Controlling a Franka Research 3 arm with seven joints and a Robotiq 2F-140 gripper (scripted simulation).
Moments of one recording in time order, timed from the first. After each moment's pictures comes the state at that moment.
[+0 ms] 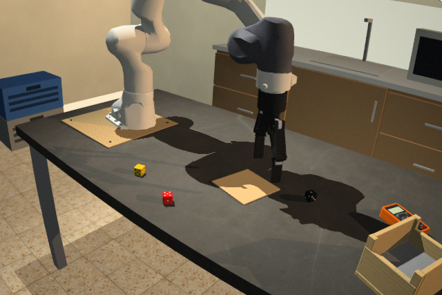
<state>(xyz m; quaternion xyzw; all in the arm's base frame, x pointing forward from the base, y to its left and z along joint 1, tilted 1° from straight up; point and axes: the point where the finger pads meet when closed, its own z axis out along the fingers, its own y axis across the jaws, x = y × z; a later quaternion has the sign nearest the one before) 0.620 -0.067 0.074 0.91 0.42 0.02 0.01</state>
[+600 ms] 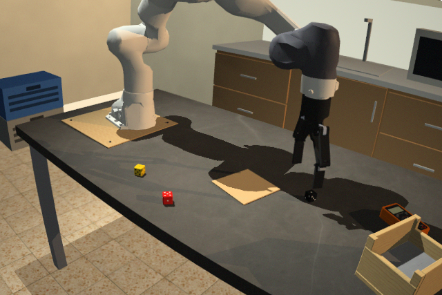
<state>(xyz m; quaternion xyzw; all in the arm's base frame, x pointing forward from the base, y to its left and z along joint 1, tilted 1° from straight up) 0.720 -0.015 0.075 0.92 0.40 0.02 0.01</state>
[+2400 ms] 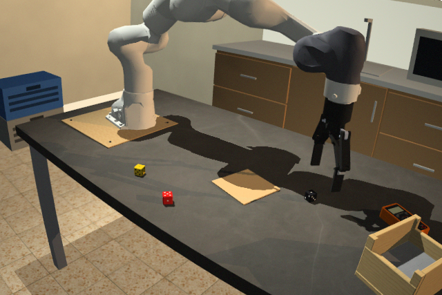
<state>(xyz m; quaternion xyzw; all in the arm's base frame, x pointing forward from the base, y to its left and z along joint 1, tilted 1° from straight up) 0.766 0.011 0.073 0.92 0.38 0.01 0.00</state>
